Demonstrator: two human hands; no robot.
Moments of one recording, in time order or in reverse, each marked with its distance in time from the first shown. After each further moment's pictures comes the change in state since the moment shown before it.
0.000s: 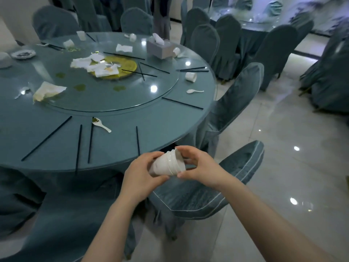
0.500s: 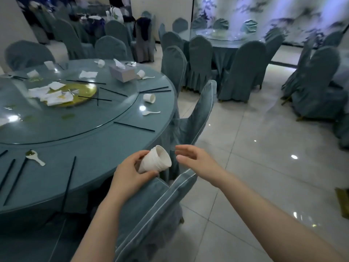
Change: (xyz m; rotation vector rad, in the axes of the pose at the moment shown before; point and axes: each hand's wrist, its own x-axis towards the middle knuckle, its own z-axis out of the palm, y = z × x) left_hand 0.105 0.149 0.192 -0.064 -0.004 0.014; right_hand -0.021 0.074 -0.278 0.005 0.136 -0.024
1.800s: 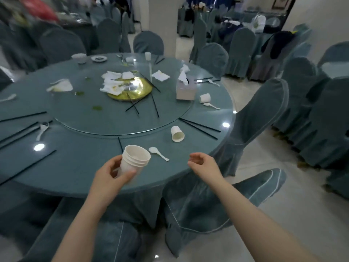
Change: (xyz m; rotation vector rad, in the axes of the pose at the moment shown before) left_hand 0.342 0.047 0.165 -0.208 0.915 -0.500; right_hand 0.514 0.066 -0.234 -0.126 -0.448 -0.066
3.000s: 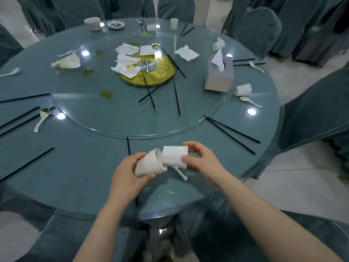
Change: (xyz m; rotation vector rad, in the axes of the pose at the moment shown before) left_hand 0.151 -0.061 0.039 0.355 0.042 -0.018; right_hand 0.166 -0.033 0.074 0.281 -0.402 0.048
